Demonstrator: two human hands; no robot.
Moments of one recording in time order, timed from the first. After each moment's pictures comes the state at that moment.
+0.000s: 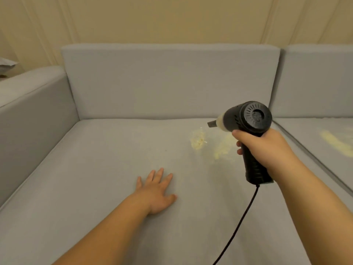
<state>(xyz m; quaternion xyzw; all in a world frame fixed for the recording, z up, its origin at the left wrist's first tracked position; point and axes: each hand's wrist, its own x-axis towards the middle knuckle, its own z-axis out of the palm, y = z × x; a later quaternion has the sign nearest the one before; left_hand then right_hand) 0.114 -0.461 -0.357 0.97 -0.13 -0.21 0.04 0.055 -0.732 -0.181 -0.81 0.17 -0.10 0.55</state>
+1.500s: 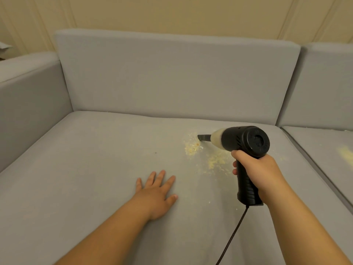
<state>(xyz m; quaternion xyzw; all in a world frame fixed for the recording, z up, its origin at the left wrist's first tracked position) 0.145 -0.524 -0.381 0.97 -0.10 -0.21 0.05 0.120 -0.792 -0.247 -0.78 0.20 -0.03 0.60</state>
